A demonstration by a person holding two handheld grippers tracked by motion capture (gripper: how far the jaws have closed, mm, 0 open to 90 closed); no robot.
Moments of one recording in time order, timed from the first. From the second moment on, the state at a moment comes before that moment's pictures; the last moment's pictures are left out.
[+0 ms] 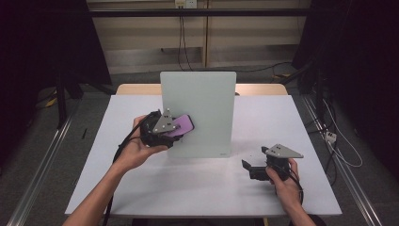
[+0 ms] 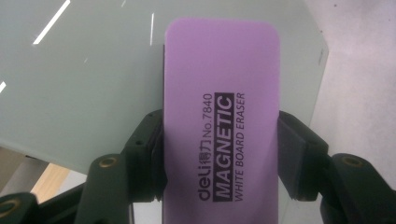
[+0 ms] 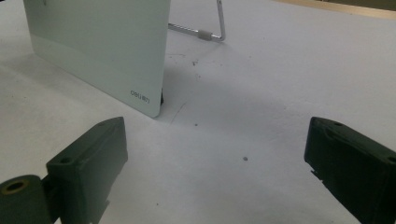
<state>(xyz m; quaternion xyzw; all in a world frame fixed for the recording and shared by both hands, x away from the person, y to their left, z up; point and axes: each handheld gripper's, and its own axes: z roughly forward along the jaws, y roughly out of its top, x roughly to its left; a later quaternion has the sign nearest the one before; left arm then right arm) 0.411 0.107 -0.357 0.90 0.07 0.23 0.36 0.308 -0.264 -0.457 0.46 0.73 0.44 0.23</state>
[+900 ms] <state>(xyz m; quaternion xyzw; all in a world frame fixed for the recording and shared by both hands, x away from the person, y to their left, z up) 0.416 0.106 -0.346 0.90 0.08 0.24 0.36 0.308 -0.264 -0.457 0.46 0.73 0.44 0.24</state>
